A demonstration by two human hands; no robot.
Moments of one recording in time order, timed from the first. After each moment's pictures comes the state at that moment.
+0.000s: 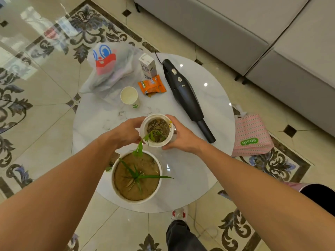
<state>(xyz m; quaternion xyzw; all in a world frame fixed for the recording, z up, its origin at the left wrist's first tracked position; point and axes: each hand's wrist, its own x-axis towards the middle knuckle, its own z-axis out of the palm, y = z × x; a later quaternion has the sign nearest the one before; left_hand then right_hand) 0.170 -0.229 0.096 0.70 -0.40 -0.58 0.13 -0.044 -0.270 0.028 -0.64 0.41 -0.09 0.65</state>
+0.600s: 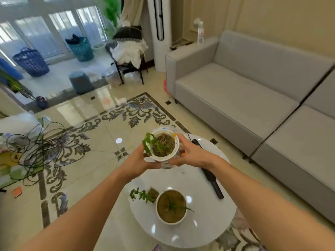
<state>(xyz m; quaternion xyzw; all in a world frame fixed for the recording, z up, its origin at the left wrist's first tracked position) 0.216 -0.101 0.404 0.67 -0.44 -0.45 0.38 0.027 -0.241 0.381 -0.73 0.26 -0.06 0.62</state>
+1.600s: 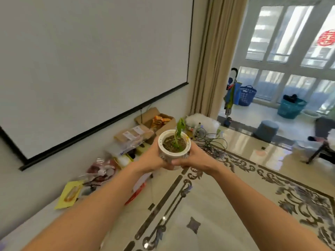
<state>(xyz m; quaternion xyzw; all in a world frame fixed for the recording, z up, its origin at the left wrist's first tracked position) 0.387 0.425 0.603 0.80 -0.13 -0.02 0.58 0.413 0.232 0.612 -0.79 -0.26 0.13 0.54</state>
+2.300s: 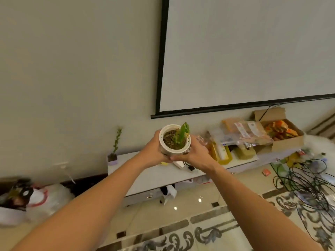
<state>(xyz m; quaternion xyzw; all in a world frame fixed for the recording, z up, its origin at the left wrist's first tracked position) 0.261 0.893 0.470 0.79 0.20 0.11 0.57 0.391 0.754 0.499 -0.69 -0.47 0.27 0.48</state>
